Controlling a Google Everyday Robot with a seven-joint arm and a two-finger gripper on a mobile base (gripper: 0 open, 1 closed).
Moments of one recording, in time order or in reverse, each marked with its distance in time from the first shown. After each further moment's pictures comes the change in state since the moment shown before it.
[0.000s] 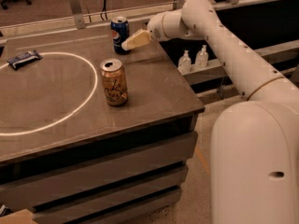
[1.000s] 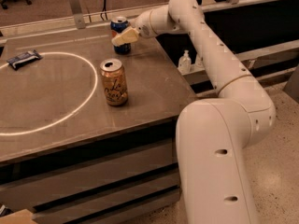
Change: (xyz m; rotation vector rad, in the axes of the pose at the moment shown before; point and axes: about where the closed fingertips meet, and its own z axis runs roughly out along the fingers) arm -0.014 0.011 0.048 -0.117 0.013 -0.015
